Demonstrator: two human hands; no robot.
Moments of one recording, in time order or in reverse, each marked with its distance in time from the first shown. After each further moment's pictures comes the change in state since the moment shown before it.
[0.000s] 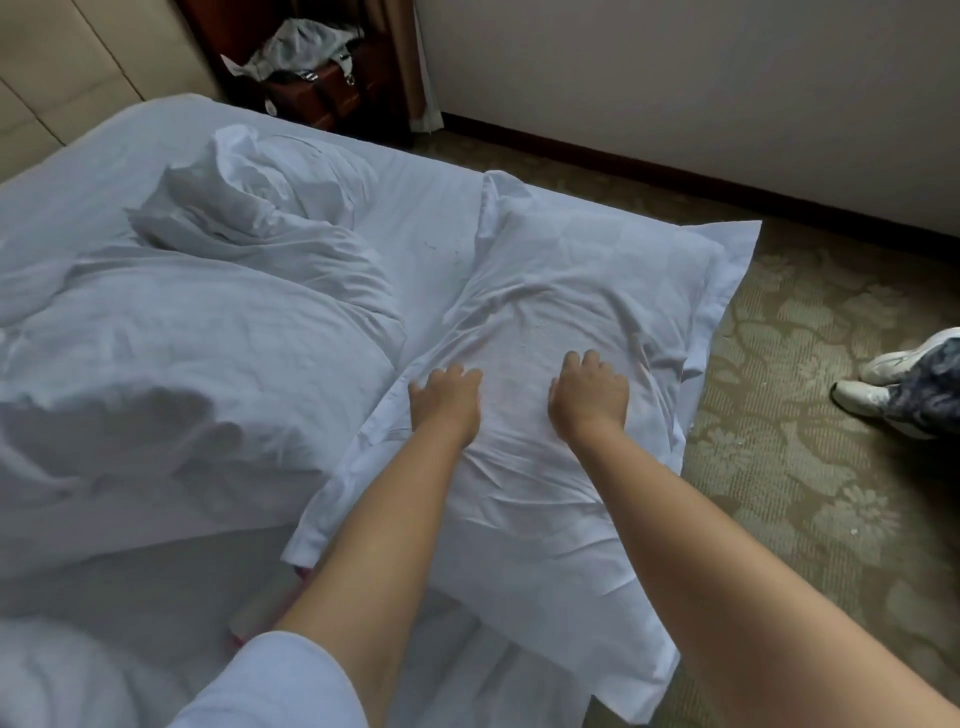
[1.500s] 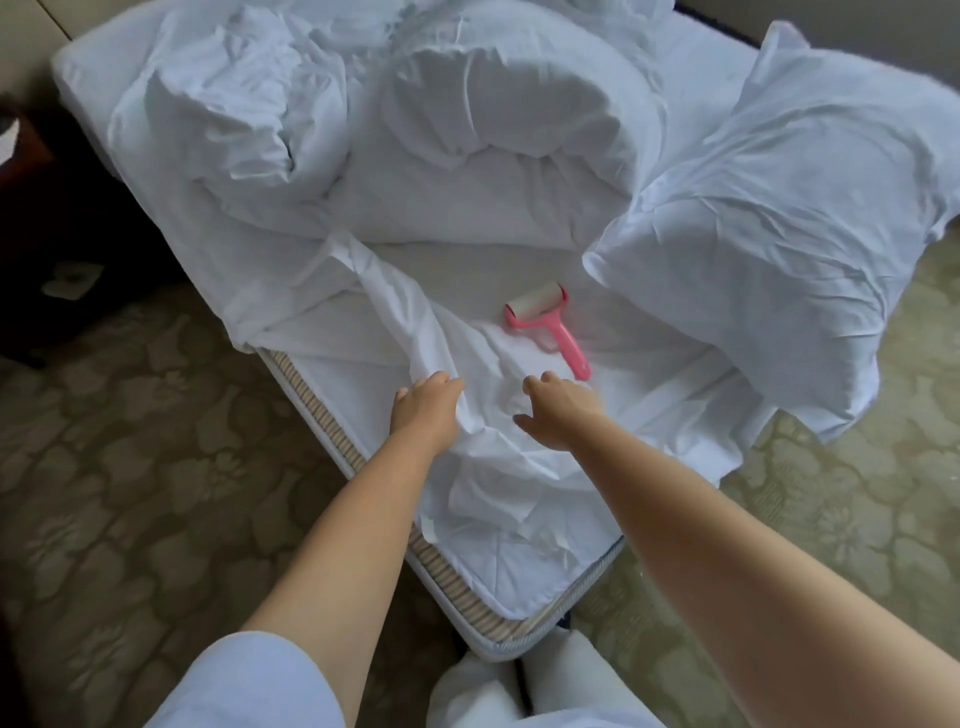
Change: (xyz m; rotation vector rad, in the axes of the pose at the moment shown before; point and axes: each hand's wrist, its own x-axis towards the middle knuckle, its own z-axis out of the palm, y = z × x) left_hand -0.489 -0.300 0.149 -0.228 -0.106 -0.297; right_hand -0.456 -0.270 0.085 -0.093 -0.466 -0.570
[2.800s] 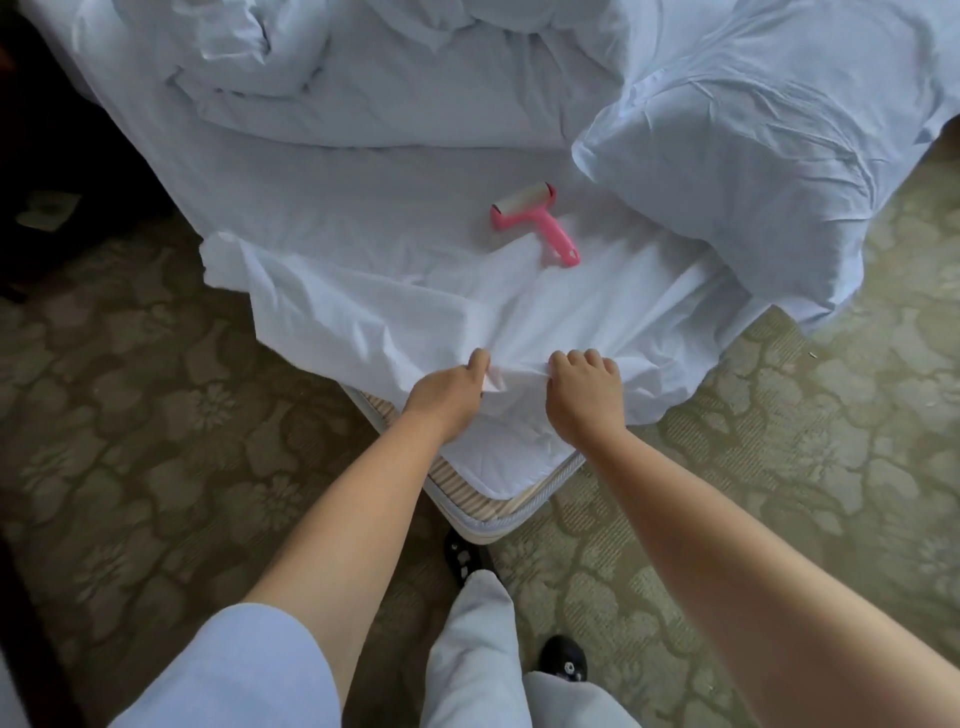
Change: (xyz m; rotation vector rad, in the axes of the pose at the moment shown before) left_hand -0.102 0.033 0.087 0.077 -0.067 0.224; right_hand -0.111 0.015 0.108 -0.054 0.301 0.108
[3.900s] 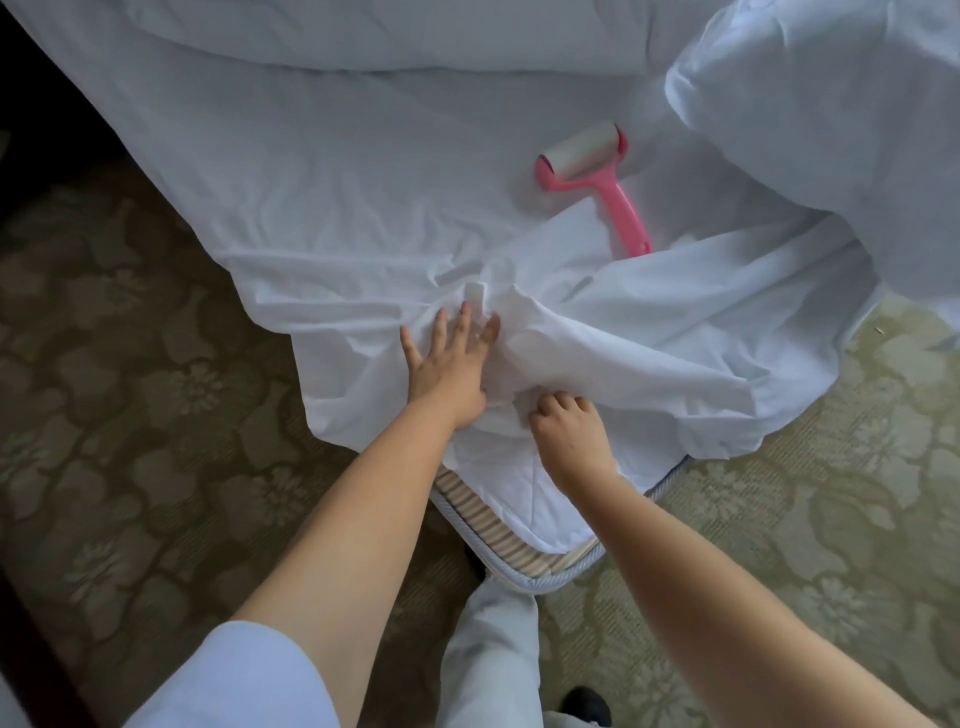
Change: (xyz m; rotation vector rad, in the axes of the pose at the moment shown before) left_hand 0.119 -0.102 0.059 0.033 -0.103 -0.150; right_hand 0.073 -0.055 0.122 -0.078 -0.130 -0.258
